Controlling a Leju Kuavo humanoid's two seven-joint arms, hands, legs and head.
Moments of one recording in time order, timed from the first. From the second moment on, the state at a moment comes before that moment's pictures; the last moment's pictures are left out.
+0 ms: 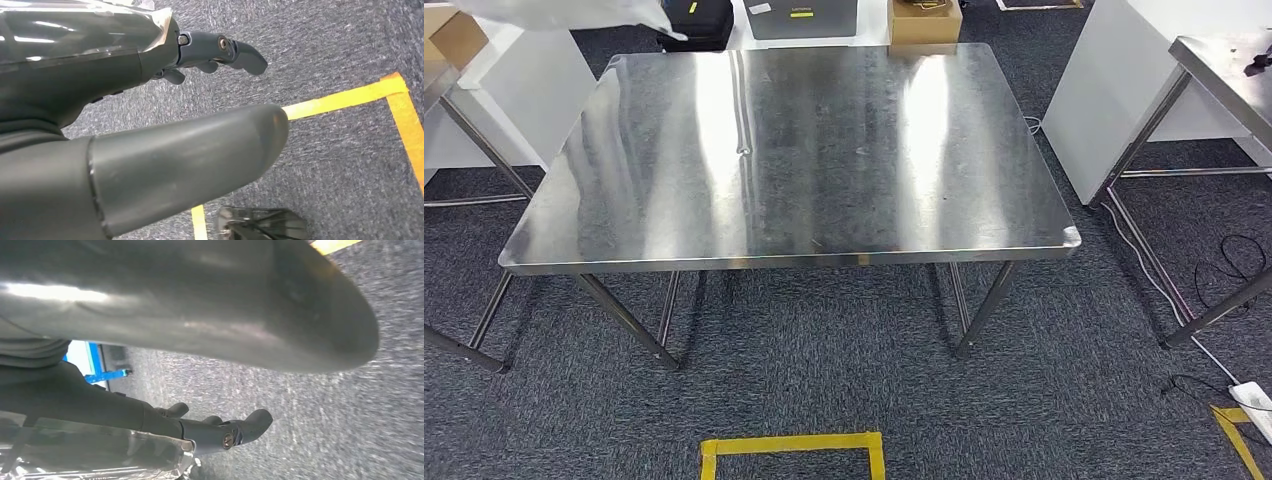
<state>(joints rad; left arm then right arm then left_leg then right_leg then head) -0.10 -0.20 1.14 -0.20 -1.09 0.41 -0.29 -0.10 0.10 -1.32 -0.21 1.54 -0.28 0.09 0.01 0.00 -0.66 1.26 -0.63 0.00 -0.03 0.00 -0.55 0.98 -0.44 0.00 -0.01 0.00</state>
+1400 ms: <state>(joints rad) -0.11 -0.19 1.14 -0.20 -1.11 0.39 -0.30 -0.11 0.10 -1.32 -0.21 1.53 -0.28 0.13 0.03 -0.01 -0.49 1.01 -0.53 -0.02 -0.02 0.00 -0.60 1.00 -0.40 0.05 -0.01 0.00</state>
